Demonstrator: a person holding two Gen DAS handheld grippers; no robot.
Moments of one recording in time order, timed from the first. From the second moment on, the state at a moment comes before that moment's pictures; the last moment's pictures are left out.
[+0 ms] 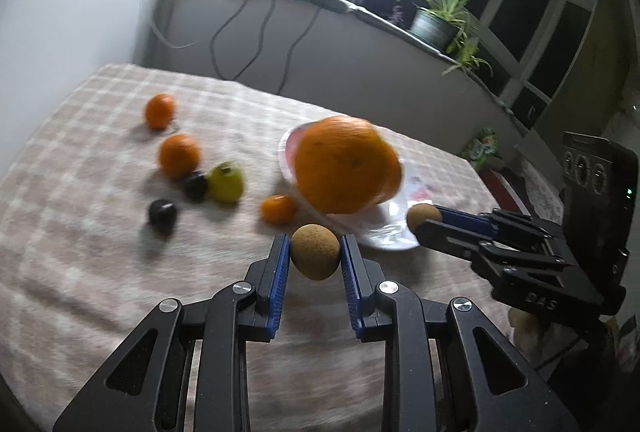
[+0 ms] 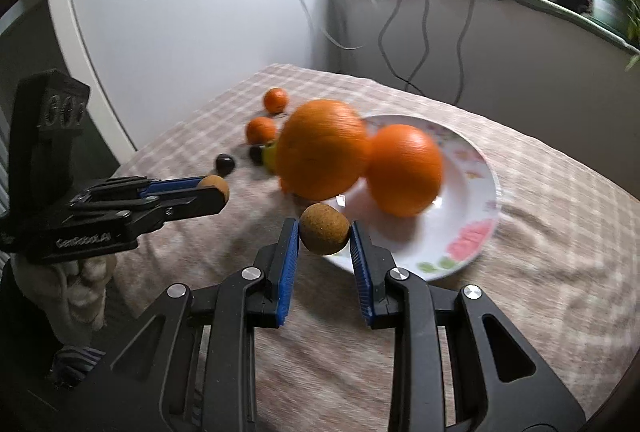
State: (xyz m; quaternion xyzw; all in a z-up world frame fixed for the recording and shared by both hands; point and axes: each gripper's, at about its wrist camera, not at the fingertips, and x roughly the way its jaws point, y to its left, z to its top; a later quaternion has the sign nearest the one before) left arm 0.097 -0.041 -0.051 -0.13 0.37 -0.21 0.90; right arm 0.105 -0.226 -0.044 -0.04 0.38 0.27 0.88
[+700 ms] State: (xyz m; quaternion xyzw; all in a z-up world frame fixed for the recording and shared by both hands) left arm 0.114 -0.145 -0.041 -0.03 0.35 -0.24 0.90; right arm 0.139 -0.285 -0.059 -0.02 0.39 0.22 0.90
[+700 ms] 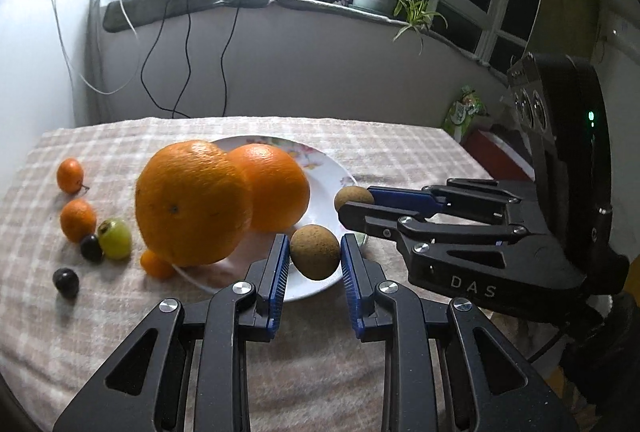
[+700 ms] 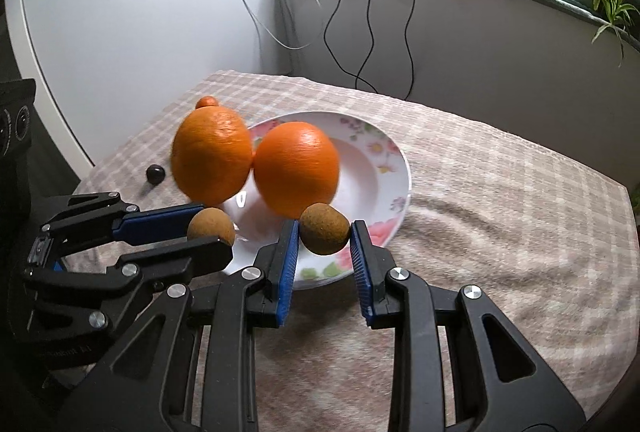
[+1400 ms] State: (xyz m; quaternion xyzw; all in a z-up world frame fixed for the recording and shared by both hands) left arm 0.115 -0.163 -0.039 0.02 0.34 -0.21 0.91; right arm 0.155 -0.284 -0.063 -0.03 0.39 0.22 0.89
